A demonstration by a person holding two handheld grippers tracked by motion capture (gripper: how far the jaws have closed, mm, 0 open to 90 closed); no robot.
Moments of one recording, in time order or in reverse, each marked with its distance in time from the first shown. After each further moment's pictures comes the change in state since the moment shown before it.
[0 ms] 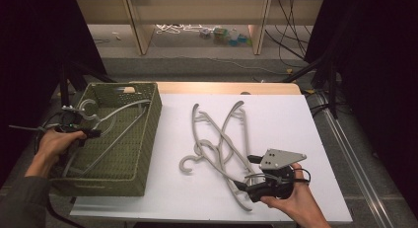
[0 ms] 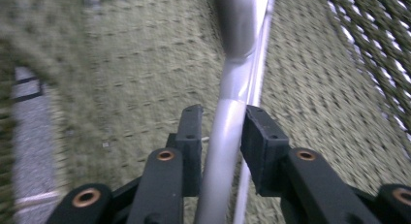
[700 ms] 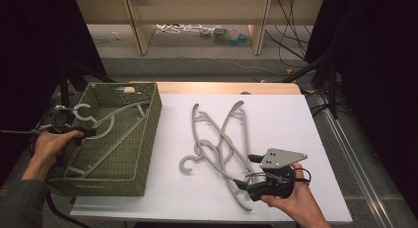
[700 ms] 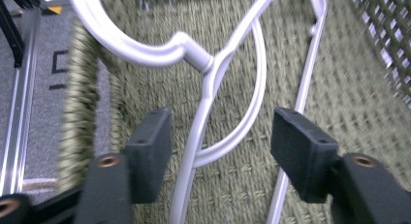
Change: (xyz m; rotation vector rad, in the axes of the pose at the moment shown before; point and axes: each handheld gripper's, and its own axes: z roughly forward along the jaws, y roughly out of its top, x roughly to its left) left arm 0.002 -0.002 -0.015 -0.052 0.106 -0.084; right arm -0.002 -0.001 0.000 -0.006 -0.010 0.010
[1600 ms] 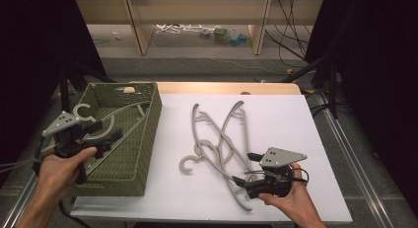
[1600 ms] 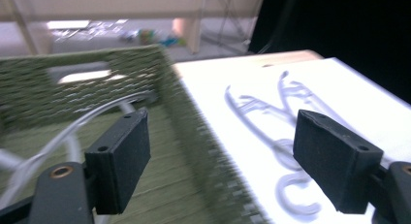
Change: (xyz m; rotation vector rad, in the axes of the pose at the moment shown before) left arm -0.130 -0.029 -0.102 -0.475 -0.332 0.079; right arm -0.002 -0.004 0.007 -0.043 -0.017 0.036
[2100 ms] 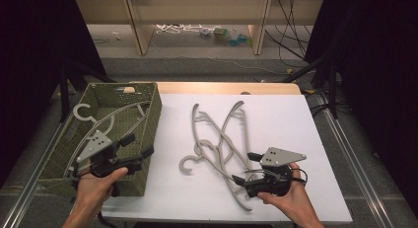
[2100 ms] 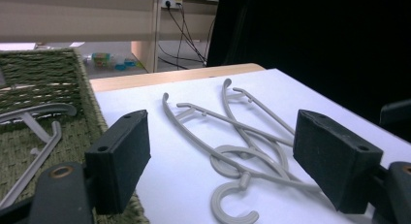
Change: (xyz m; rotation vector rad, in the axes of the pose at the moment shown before) left arm -0.051 -0.046 0.028 -0.080 -0.127 0.045; right arm -0.004 -0.007 0.006 -0.019 -0.005 0.025
